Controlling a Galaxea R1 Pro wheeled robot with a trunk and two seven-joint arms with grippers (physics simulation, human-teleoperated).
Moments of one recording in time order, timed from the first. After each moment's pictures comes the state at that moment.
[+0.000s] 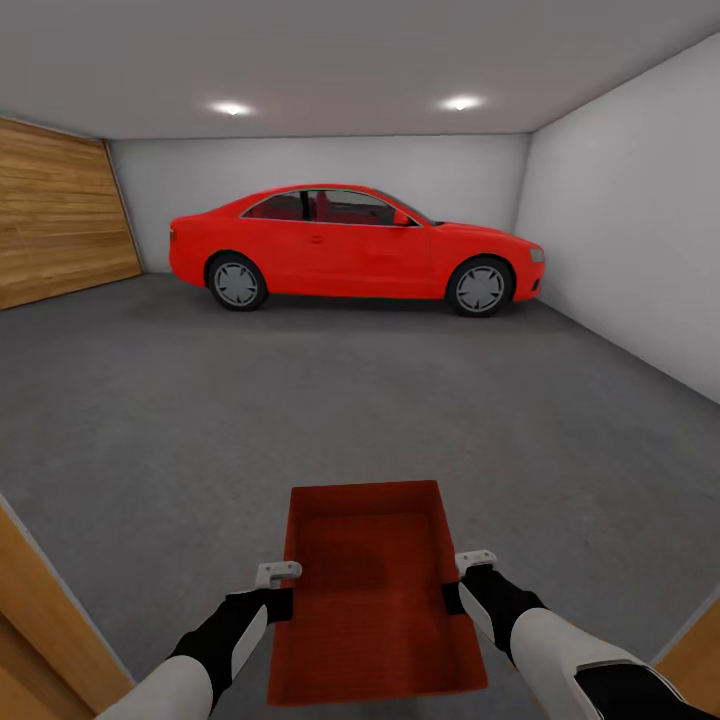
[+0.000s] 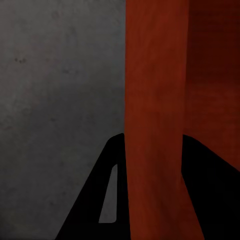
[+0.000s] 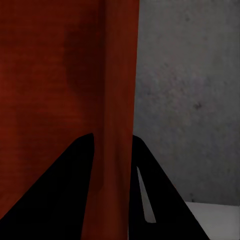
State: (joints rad) left arm -0.62 -0.11 0.05 -0.37 0.02 0.29 0.08; right arm -0.77 0.06 0.08 -0.17 0.02 0.40 -0.13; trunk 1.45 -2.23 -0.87
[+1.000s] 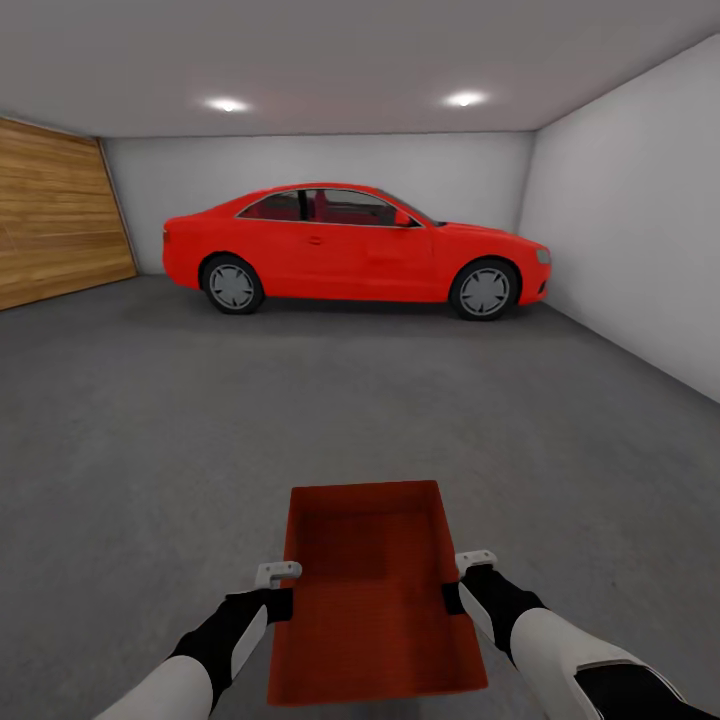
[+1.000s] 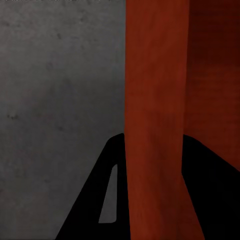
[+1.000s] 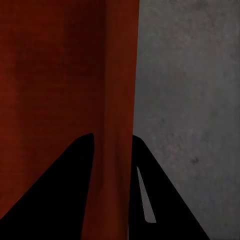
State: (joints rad) left arm -0.61 -0.11 0.05 -0.37 0.02 0.29 0.08; right arm -0.77 0.06 0.08 -0.17 0.02 0.40 -0.13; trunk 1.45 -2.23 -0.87
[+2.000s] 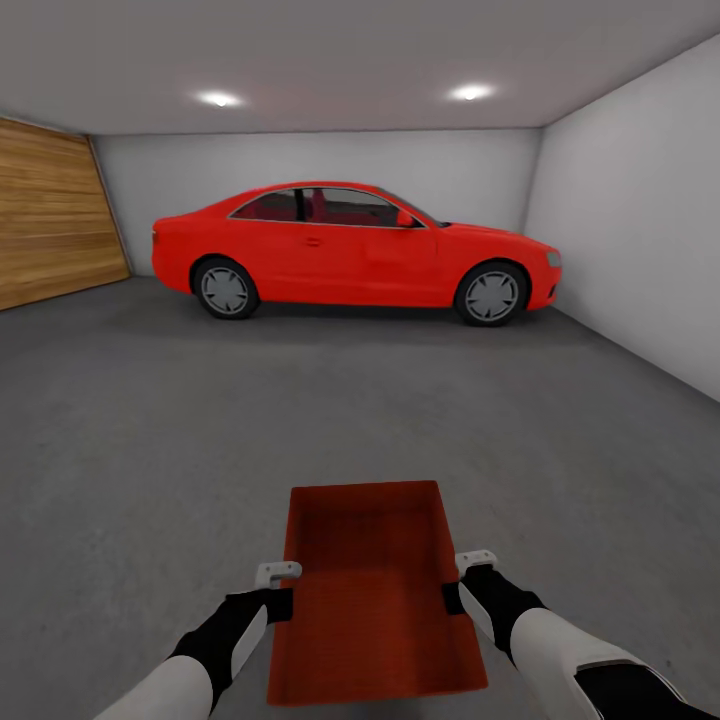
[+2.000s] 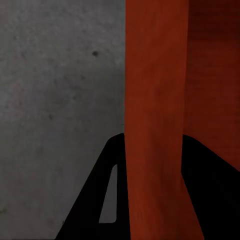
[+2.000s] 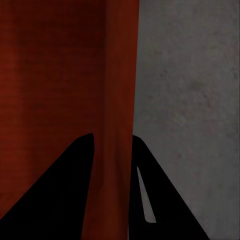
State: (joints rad) left arm -0.61 -0.11 0.05 -0.37 0.02 0.29 0.08; right arm -0.77 0.06 0.08 -0.17 0.02 0.40 -0.13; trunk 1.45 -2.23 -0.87
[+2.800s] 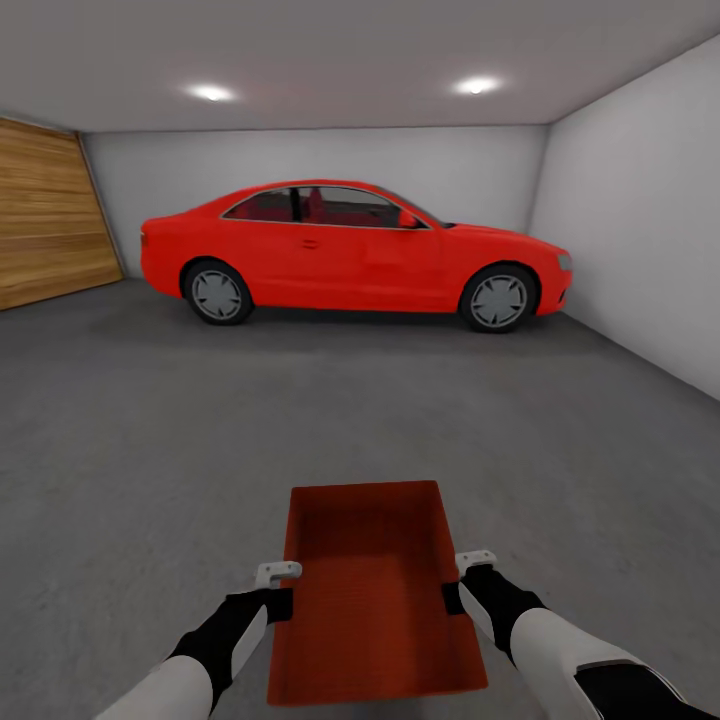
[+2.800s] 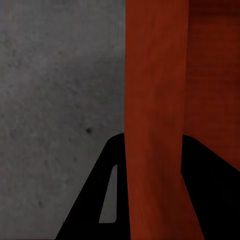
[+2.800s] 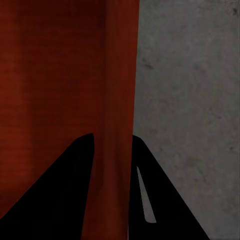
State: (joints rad) left arm -0.61 -0.11 0.05 -0.37 0.02 0.29 0.08; right arm -0.77 0.06 0.08 -0.17 0.02 0.40 -0.13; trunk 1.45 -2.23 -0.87
